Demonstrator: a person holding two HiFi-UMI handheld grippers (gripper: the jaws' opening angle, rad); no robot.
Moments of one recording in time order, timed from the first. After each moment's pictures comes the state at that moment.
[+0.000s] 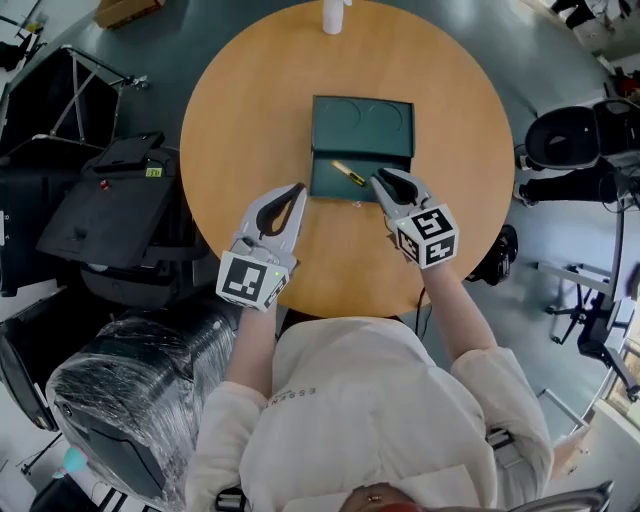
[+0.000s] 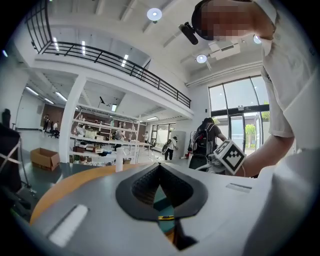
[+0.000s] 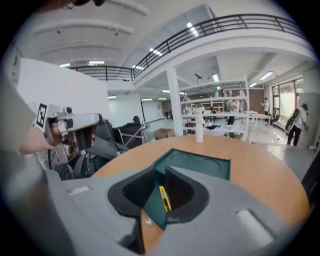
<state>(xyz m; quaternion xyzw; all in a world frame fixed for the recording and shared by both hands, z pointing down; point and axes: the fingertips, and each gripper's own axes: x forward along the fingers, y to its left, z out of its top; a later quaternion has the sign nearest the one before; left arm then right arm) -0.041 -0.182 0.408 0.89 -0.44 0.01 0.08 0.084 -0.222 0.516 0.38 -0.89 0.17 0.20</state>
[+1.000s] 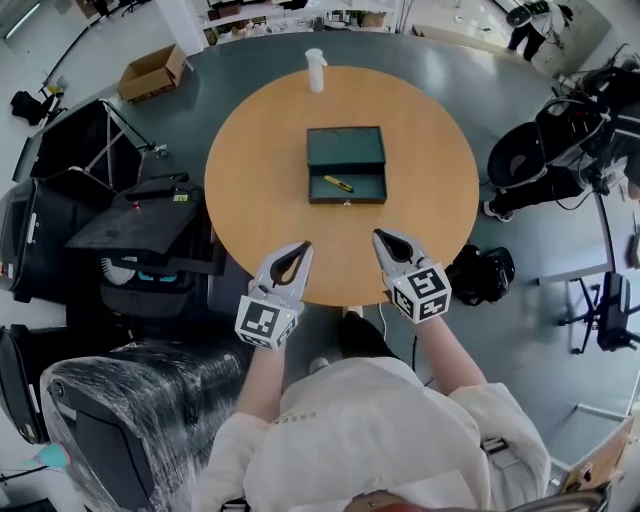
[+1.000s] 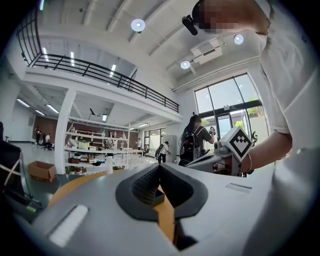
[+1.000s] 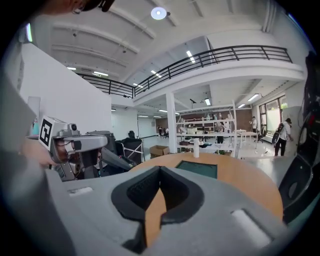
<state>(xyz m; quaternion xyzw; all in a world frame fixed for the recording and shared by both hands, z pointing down) -0.026 0.018 0.367 0.91 -0.41 0.00 0.02 0.097 -0.014 0.418 0.45 -0.88 0.10 0.12</state>
